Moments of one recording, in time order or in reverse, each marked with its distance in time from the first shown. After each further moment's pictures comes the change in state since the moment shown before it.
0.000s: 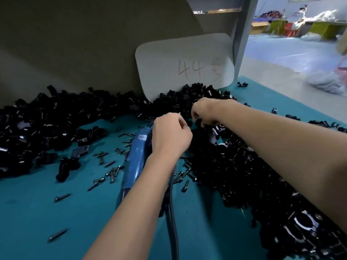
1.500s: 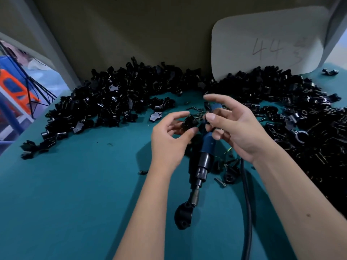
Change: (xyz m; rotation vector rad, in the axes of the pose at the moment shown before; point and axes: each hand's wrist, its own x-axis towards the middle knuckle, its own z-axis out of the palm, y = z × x) left_hand -0.096 -0.135 -0.091 -0.660 0.297 -0.065; right_hand -0.092 -0.169 0.038 1.920 0.213 -0.467
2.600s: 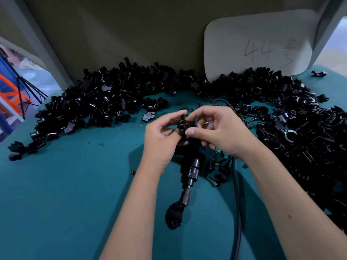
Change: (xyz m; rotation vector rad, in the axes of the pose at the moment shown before) left_hand 0.002 0.002 0.002 -0.220 -0.114 -0.063; right_hand 0.003 0.003 0.001 -0.466 -0.111 -0.121
